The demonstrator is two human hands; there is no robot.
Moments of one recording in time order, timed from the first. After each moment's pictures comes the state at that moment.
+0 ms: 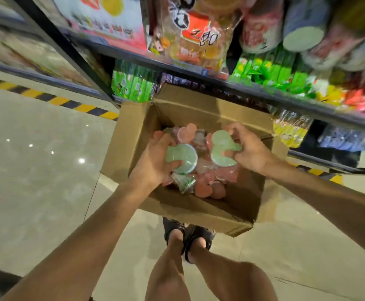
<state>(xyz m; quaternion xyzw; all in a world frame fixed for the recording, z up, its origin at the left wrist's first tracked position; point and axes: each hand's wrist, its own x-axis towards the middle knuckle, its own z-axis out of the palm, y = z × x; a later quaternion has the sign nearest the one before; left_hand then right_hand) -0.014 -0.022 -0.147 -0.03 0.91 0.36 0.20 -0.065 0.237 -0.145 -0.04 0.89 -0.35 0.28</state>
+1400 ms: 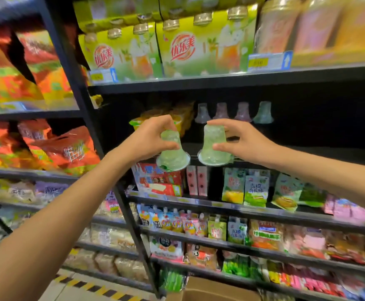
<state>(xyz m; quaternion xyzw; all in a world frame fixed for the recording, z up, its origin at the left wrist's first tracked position) -0.092 -0.061 0.726 0.26 0.92 0.23 -0.20 -0.083 0.211 0.699 -0.29 0.84 -0.44 -0.11</state>
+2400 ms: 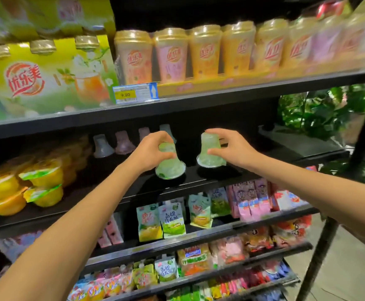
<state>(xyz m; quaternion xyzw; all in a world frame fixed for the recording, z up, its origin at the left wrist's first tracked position) -0.214 0.214 0.706 0.40 0.86 0.28 -0.13 -0.109 0.460 0.683 -0.03 0.89 -0.39 -0.24</state>
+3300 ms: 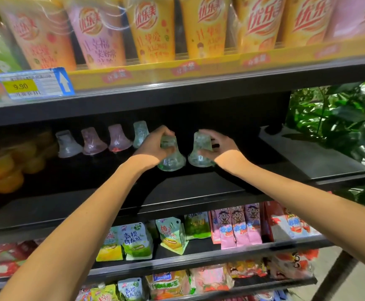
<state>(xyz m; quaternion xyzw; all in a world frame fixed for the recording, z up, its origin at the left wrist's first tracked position) -0.283 0.368 0.667 0.31 0.89 0.33 -0.11 -0.224 0.590 0.630 -0.05 0.89 -0.40 -0.20</state>
